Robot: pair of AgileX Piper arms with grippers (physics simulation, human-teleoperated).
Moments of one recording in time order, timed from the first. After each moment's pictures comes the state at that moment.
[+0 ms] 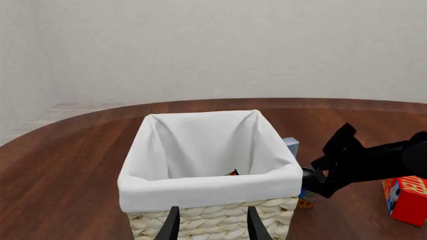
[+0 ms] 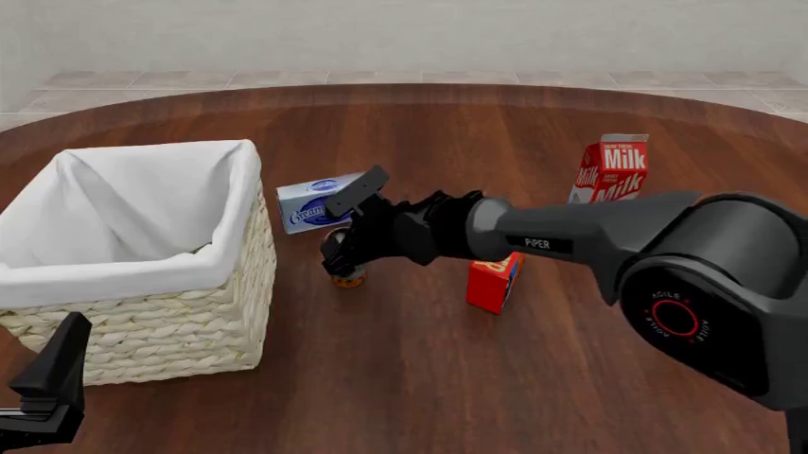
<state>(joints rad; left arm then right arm) 0.00 0.01 0.00 0.00 0.00 0.71 2.17 -1.51 0.12 -0.14</state>
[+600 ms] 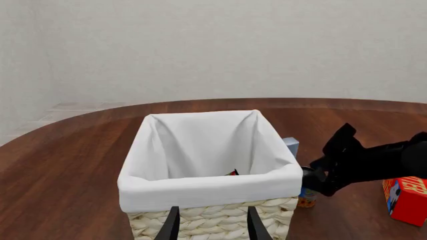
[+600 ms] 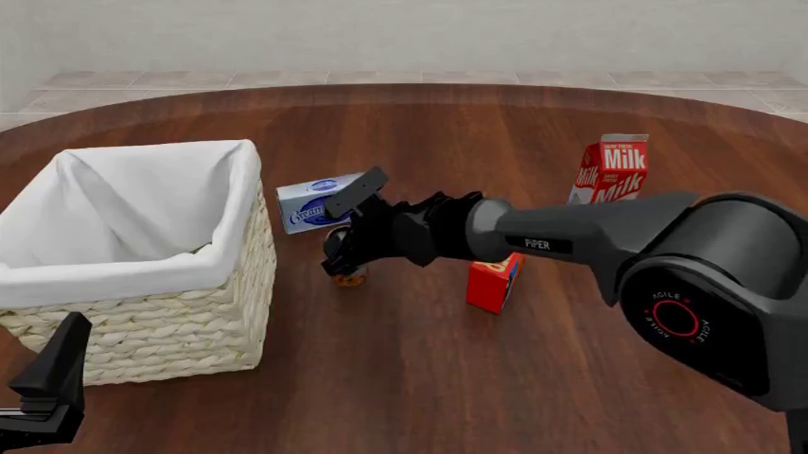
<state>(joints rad) 0.00 0.01 0.00 0.00 0.00 0.72 2.17 -1.51 0.11 -0.17</state>
